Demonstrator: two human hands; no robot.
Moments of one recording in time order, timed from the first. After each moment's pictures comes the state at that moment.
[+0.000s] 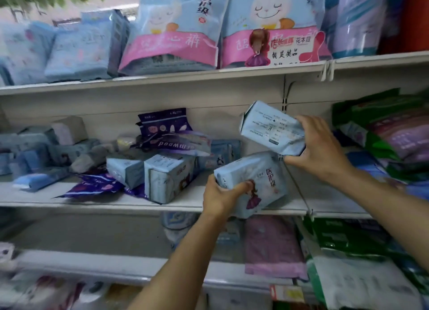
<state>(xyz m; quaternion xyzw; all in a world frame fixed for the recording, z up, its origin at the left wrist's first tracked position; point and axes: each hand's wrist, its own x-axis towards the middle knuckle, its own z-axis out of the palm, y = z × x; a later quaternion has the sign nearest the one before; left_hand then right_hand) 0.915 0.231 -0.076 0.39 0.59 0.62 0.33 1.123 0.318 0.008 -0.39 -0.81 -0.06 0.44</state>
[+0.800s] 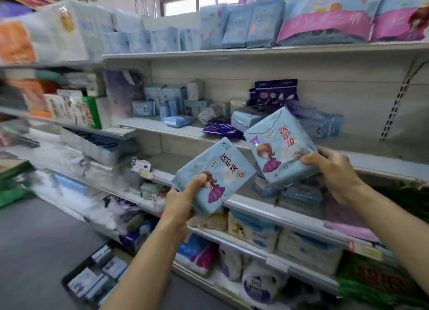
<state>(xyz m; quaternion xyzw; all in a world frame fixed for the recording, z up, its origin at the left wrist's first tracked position) 0.743 -0.147 -0.109 0.18 0.56 0.74 0.32 0.958 0.057 -0.052 -0.30 -0.66 0.54 0.42</state>
